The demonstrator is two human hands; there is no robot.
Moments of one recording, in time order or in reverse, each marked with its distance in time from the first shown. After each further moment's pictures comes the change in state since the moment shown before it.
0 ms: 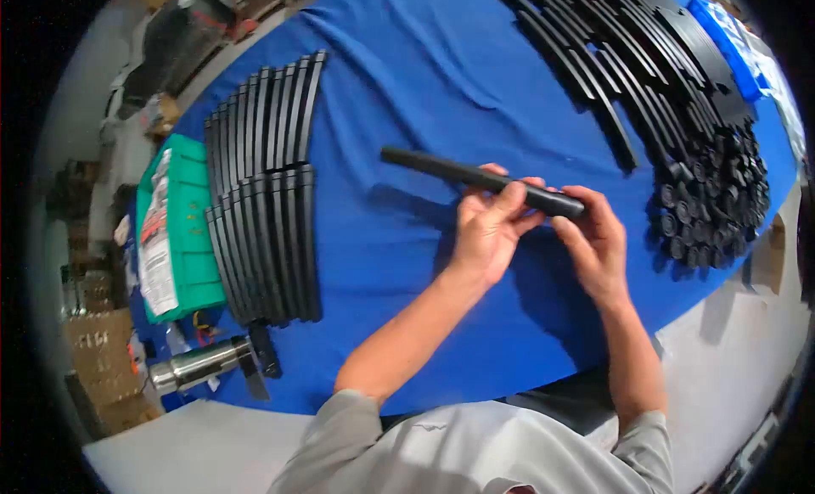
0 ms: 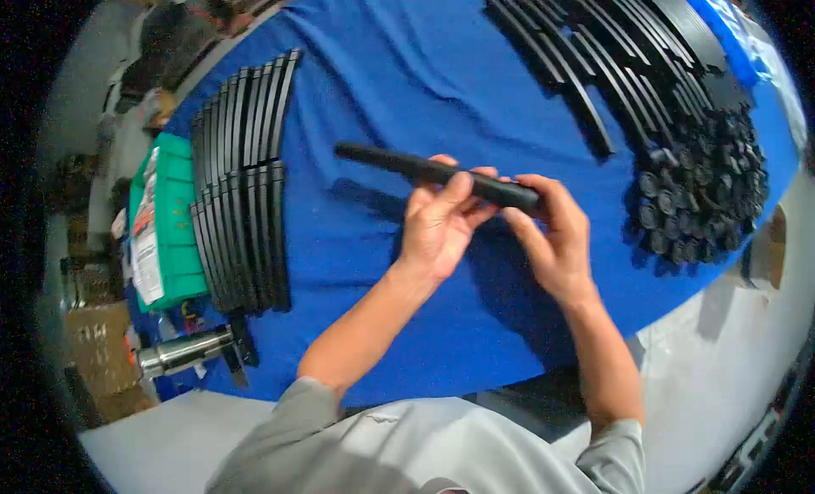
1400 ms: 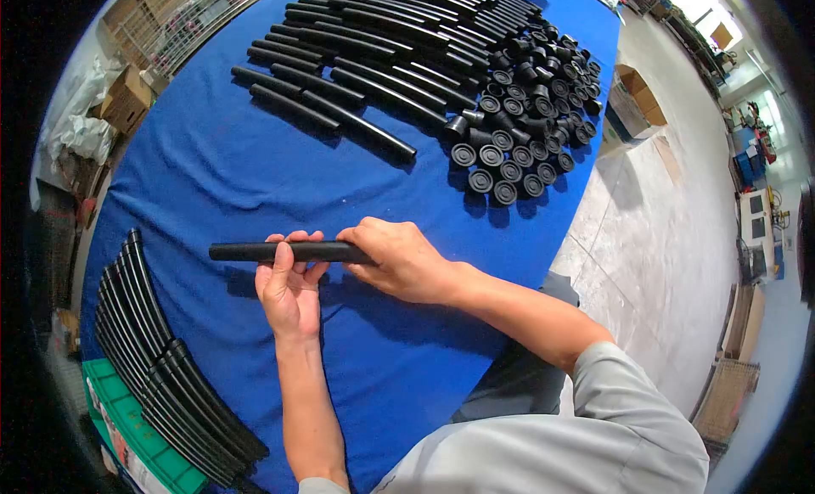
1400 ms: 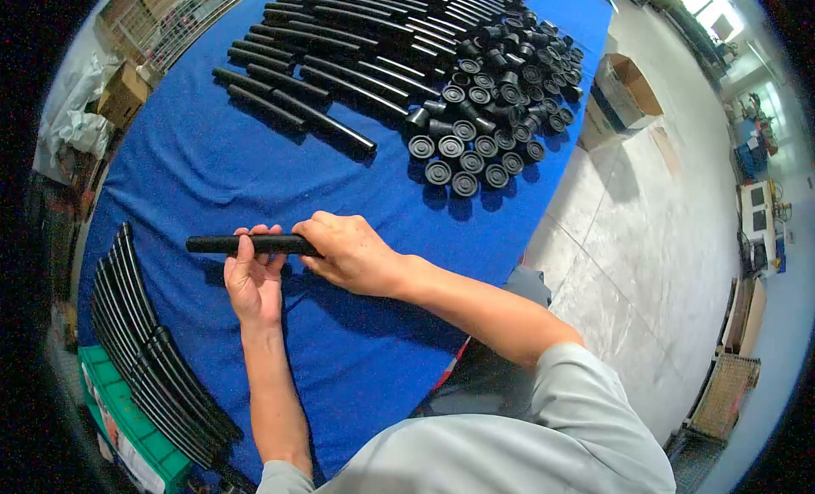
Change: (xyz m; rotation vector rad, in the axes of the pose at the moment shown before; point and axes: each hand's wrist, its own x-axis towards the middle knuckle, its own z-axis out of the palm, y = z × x) left_hand 0.044 0.028 -0.007 0.244 -0.155 -0.070; right_hand 0.016 0.010 -0.009 -0.417 -0.023 -0.329
